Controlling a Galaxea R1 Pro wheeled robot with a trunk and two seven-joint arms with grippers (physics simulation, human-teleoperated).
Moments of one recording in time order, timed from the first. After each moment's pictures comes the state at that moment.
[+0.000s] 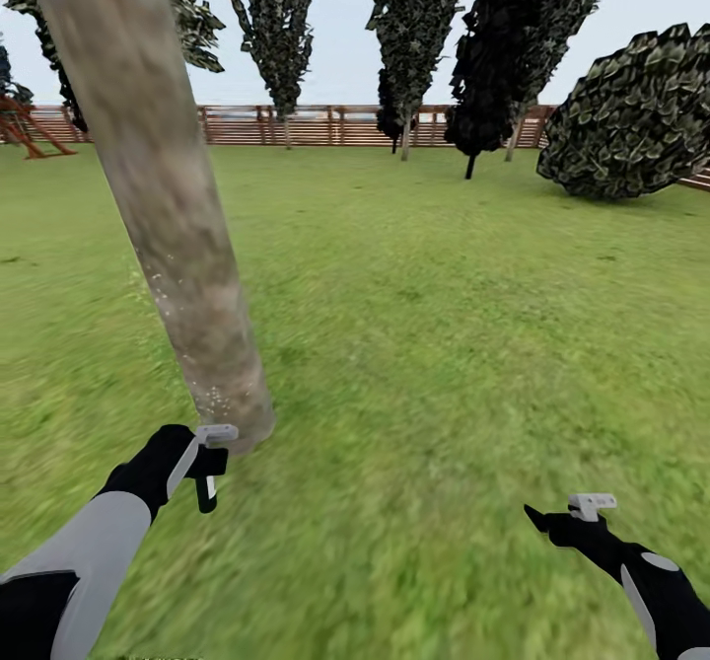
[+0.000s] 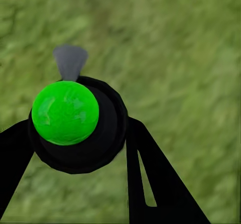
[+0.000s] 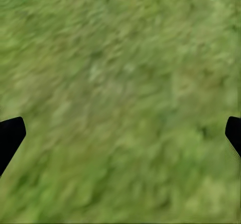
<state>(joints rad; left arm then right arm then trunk) -0.87 0.12 0.05 -0.50 -0.01 0.75 -0.05 -0.48 -0.26 -0.42 -0.61 0.16 0.04 0.53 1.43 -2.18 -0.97</state>
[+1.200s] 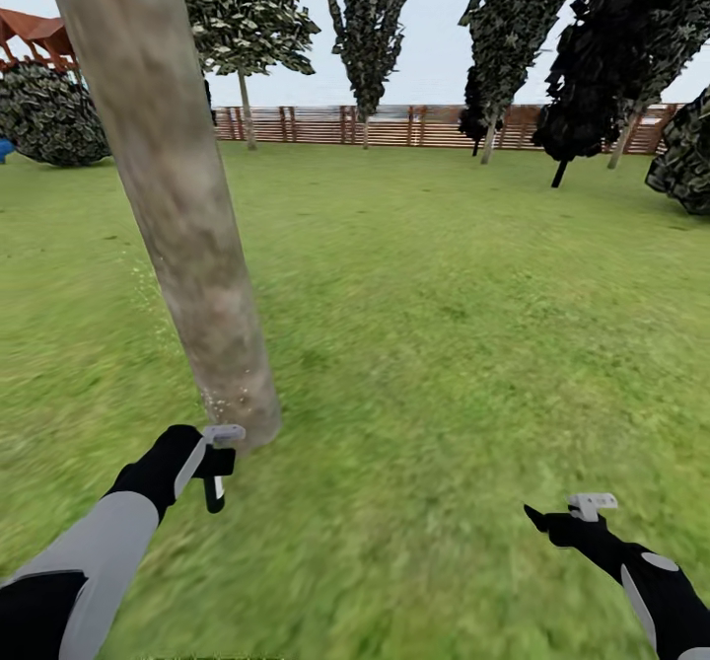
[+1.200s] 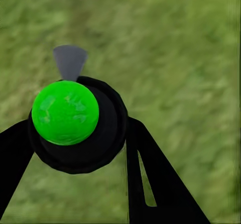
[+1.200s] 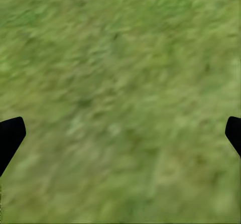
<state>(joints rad) -0.87 0.10 0.05 -0.49 -0.01 0.75 -0.05 -0.48 -0.26 -0.42 -0.61 0.16 0.04 0.53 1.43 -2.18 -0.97</state>
